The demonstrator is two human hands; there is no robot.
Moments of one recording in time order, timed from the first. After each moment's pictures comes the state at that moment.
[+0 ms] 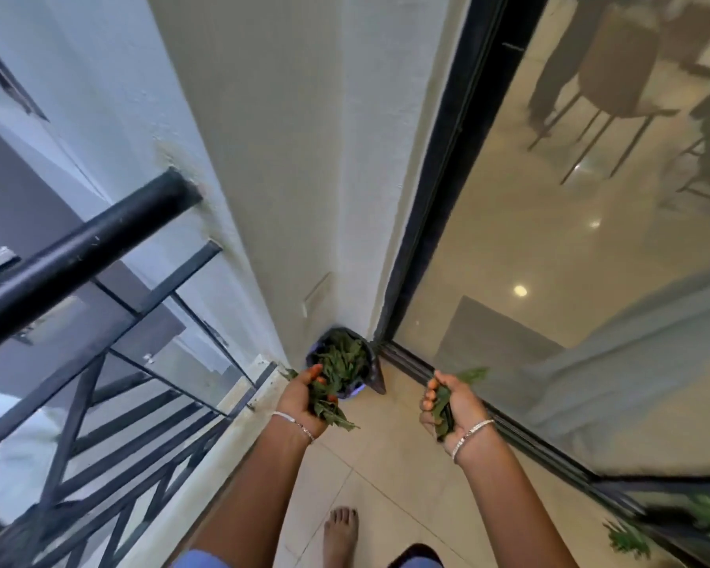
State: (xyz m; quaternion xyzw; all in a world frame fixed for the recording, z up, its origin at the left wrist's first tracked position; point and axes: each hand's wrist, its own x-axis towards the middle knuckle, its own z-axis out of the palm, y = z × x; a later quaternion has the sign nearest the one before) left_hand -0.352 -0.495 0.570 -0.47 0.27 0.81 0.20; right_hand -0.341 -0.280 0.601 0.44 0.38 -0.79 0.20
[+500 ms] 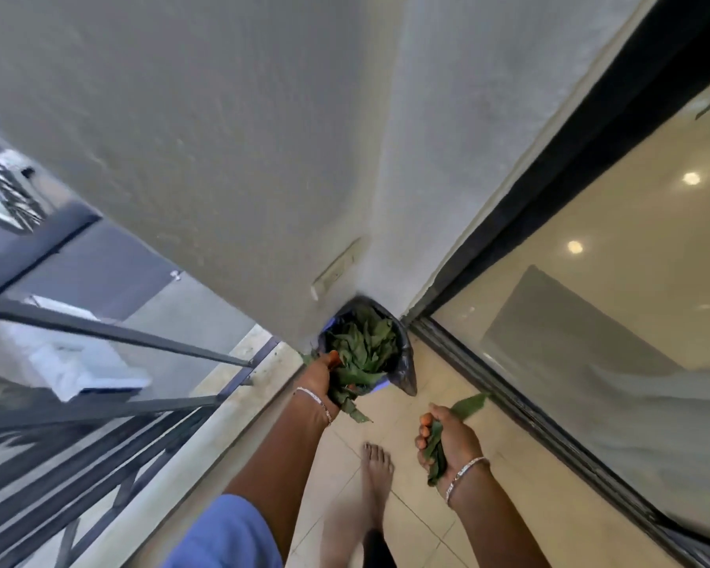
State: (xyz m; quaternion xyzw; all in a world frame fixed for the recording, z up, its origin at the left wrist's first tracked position) left_hand -0.497 -0.497 0.356 -0.56 0.32 0.73 0.23; right_hand -0.451 -0.315 0.381 0.53 0.47 -0.64 0.29
